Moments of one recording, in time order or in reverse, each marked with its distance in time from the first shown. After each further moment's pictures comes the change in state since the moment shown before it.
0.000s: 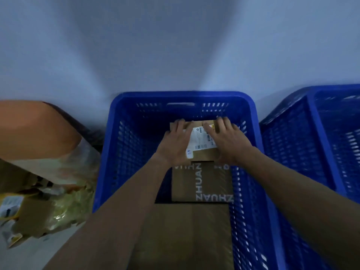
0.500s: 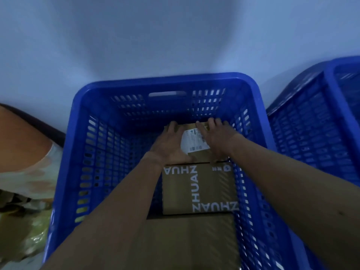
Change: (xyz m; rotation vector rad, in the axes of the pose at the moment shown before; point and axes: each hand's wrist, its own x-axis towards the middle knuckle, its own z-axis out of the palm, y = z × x) left_hand 0.052 -0.009 0.079 -0.310 -0.171 -0.102; right_hand 0.063 0.006 0.069 -0.113 -0.279 0.013
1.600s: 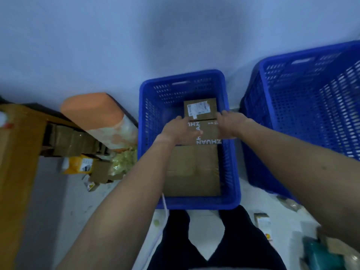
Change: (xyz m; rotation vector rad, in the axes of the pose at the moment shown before) left_hand -0.279 0.200 -0.159 0.069 -0.157 -0.223; right_hand -0.326 0.012 -0.100 0.390 -0.008 -0.023
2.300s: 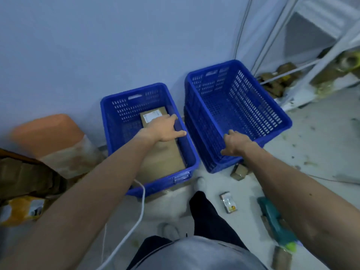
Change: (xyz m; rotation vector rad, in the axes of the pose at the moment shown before) left_hand -0.179 0.055 0.015 0.204 0.145 0.448; right_hand -0.310 -0.033 0.096 0.164 0.025 0.502
